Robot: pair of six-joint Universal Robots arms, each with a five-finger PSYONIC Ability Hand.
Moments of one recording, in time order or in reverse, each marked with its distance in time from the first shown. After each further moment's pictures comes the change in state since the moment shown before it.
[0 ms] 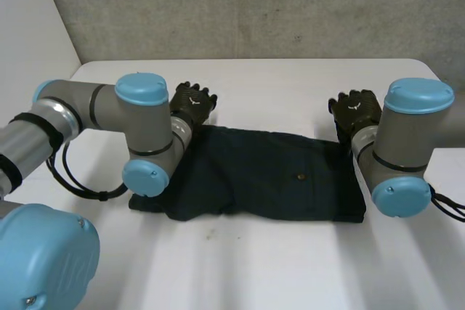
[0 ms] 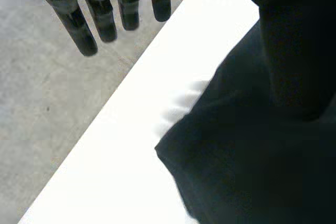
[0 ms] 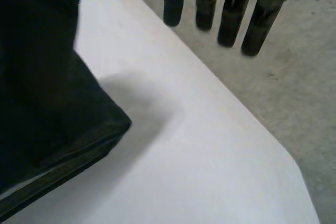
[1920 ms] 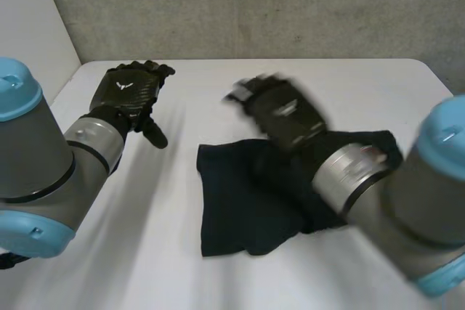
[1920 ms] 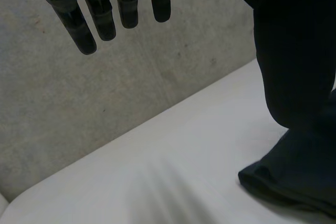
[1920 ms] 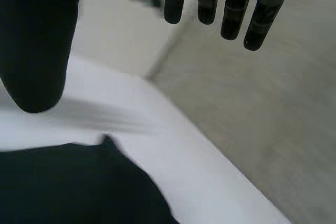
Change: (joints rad) left arm 0.086 0.815 -0.904 0.216 0.014 -0.432; right arm 0.192 -0.478 0.415 -0.139 -0.423 0.202; left_hand -0.001 -0.043 -0.038 -0.036 -0.034; right_hand -0.021 -0.050 -0.062 -0.052 -0.062
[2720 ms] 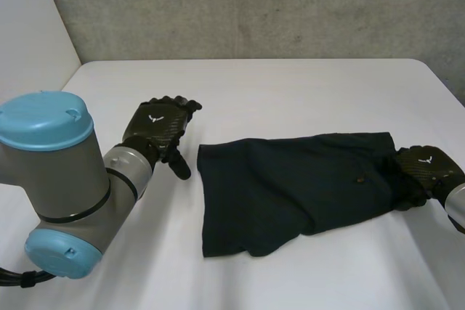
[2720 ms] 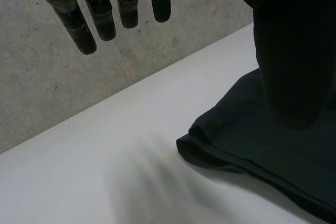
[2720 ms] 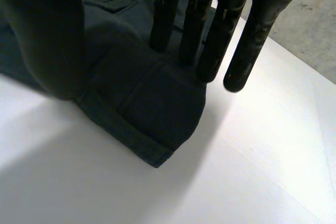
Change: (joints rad) left arm -0.078 -0.108 -0.016 0.005 0.003 -0.019; right arm -0.720 0.174 0.232 0.042 -0.182 -0.303; left_hand 0.000 0.000 0.000 0.000 0.000; right_hand 0.393 0.521 0.522 0.493 0.427
